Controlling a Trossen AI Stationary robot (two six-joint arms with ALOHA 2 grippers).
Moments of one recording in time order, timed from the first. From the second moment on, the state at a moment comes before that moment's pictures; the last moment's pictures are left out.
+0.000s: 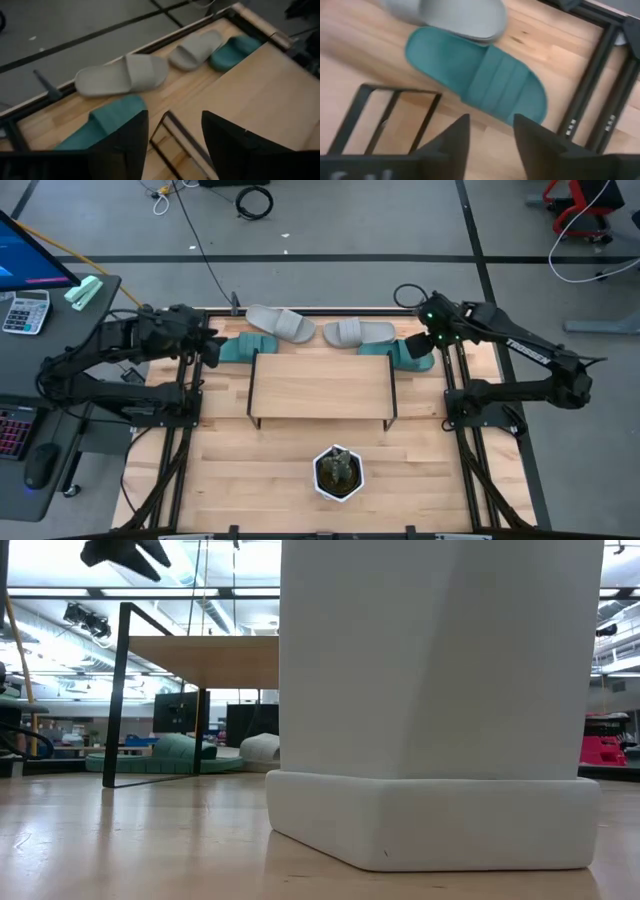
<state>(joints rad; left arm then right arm) 0.22 0.79 1.20 -1.09 -0.40 -0.57 -0.62 1.07 1.09 -1.22 0.13 0.55</state>
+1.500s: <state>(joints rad) 0.27 0.80 1.20 -1.16 -0.40 -0.54 -0.69 0.99 0.70 -0.89 0.12 0.89</state>
